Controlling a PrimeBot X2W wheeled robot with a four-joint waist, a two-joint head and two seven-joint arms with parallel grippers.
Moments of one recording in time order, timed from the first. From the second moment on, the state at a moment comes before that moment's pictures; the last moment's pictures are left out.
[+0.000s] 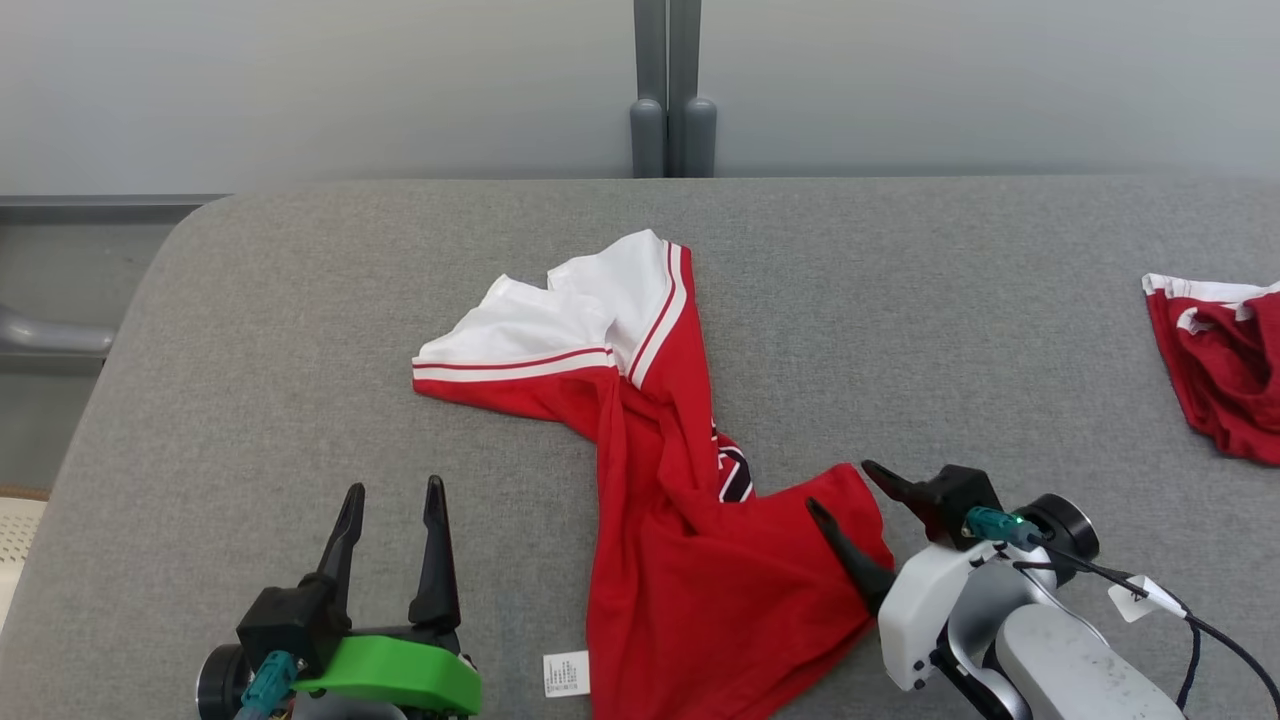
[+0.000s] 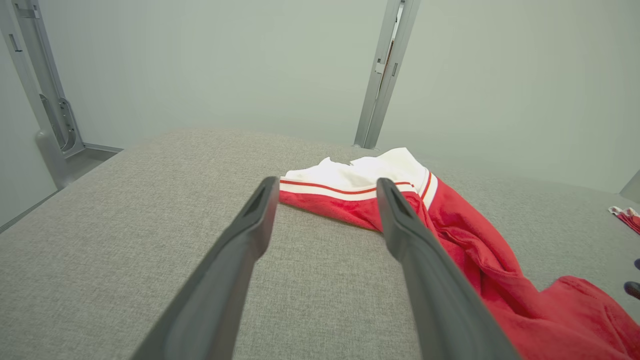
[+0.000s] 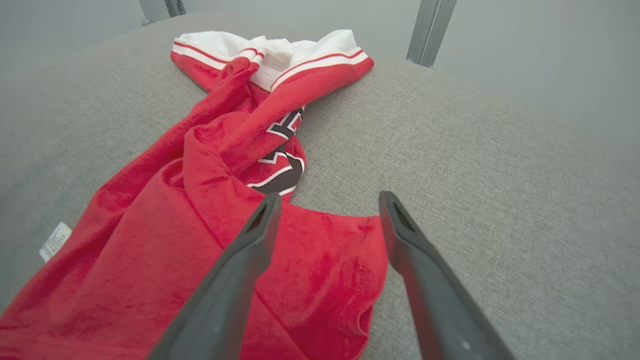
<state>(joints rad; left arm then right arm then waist) -0.01 0.05 -0.18 0.18 -0.31 0.02 -0.26 -0.29 -0.28 0.53 0.41 0.30 0.13 -0.07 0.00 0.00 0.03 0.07</state>
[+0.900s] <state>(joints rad) -0.02 0.05 -0.20 0.19 -0.31 0.03 -0.26 -0.42 -0.27 0.51 0.68 0.38 0.13 0.05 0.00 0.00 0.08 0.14</state>
